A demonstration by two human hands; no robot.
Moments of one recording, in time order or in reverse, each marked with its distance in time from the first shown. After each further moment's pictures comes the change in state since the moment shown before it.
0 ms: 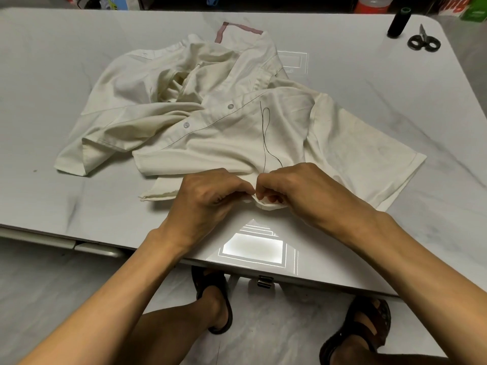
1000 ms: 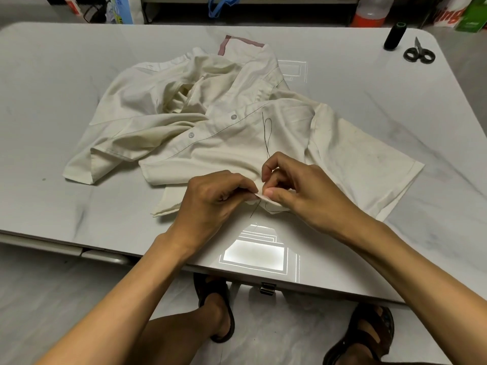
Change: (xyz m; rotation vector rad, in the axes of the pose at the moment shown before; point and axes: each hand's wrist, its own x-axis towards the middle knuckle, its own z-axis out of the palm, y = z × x) left_hand 0.009 0.004 -0.001 -0.081 0.006 -0.135; right_hand 0.002 -0.003 0.002 0.503 0.134 0.197
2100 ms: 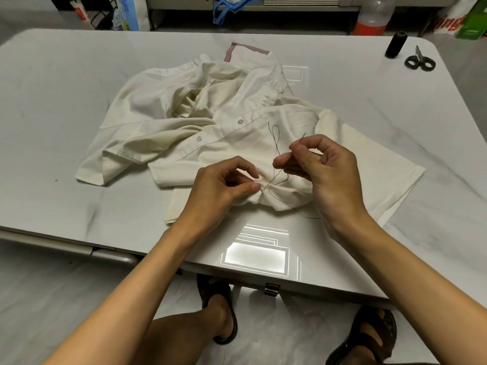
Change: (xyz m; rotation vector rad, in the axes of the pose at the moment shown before) left_hand 0.017 0.008 -0.010 -0.583 -0.102 -0.651; right_hand 0.004 -0.021 0.001 0.614 0.512 0.096
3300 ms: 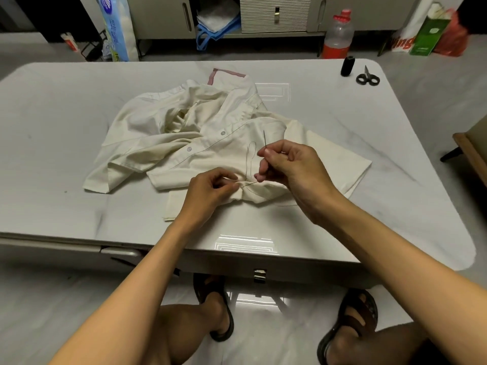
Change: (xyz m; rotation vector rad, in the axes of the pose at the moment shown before) left_hand -0.007 -0.015 0.003 0.125 0.046 0.040; right_hand -0.035 -0.047 -0.004 0.003 -0.130 0.137
